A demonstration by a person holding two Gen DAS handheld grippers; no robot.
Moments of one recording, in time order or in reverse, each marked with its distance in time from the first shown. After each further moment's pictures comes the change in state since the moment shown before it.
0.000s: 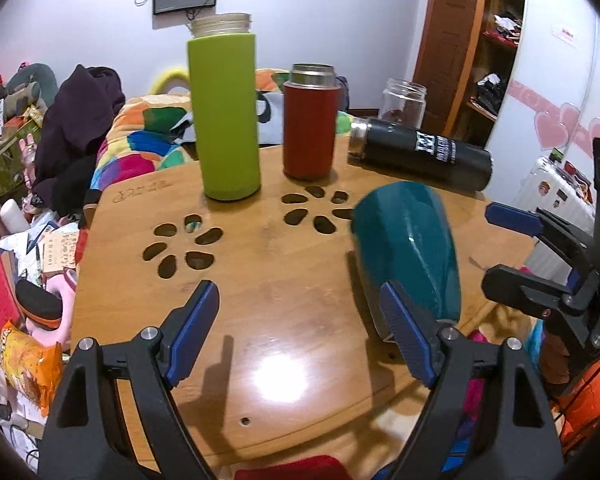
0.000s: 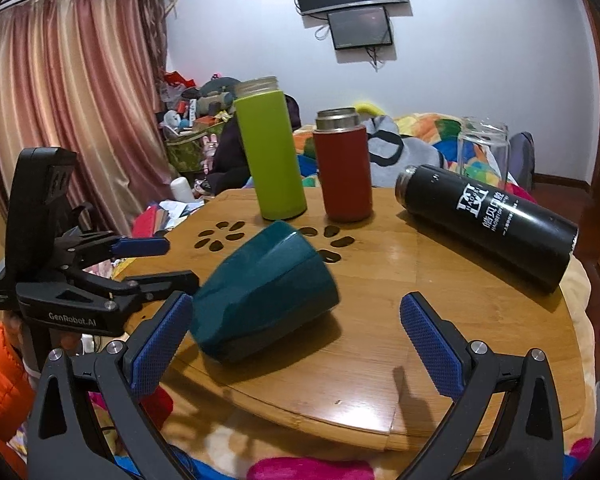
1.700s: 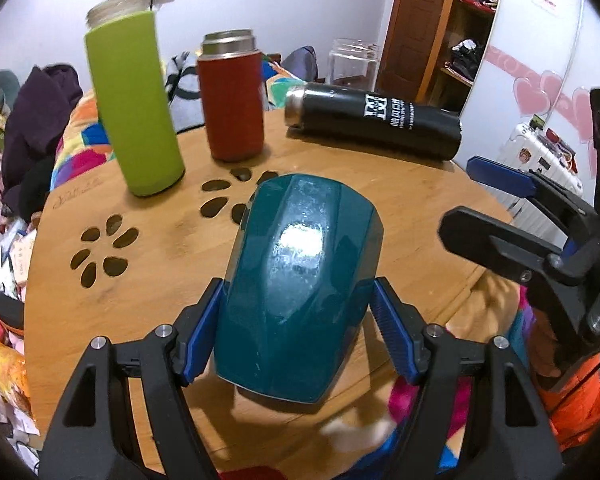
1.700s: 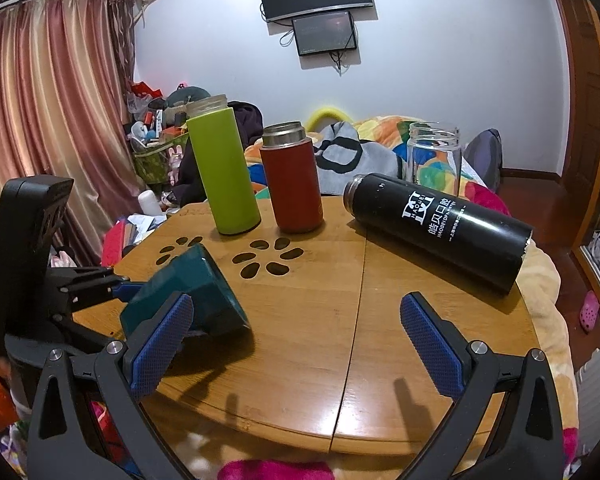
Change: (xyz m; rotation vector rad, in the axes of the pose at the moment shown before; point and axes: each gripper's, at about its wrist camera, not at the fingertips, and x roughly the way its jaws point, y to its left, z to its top) left arm 0.032 -0.054 0.010 0.072 0.111 -0.074; right arm -0.013 -0.029 0.007 0.062 -0.014 -0.122
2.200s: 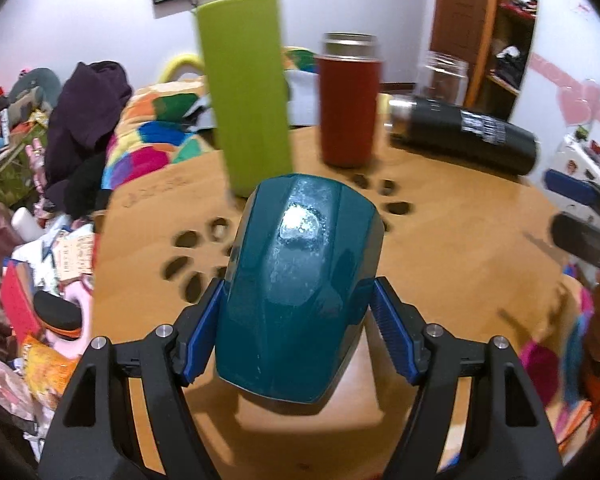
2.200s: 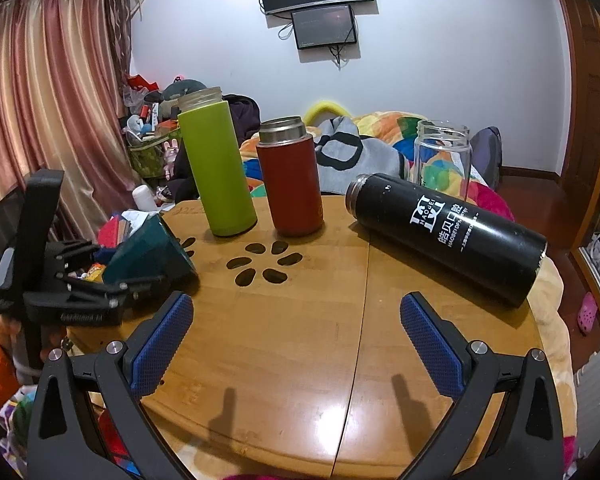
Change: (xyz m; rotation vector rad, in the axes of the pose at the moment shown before) left arm -0.002 0.070 0.000 -0.033 -0.012 0.140; right arm 0.017 0.004 0.007 -0.012 0.024 -0.011
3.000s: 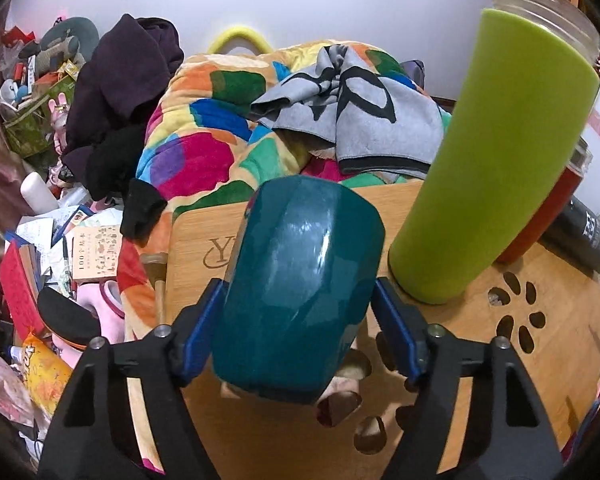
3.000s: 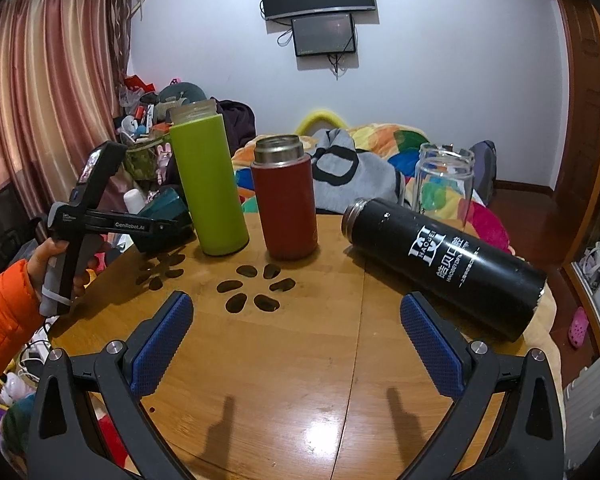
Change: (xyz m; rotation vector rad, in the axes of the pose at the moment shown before) left arm 0.067 0.136 0.062 -0.190 0.046 0.083; right arm 0.012 0.001 0.020 -0.030 -0.020 -0.034
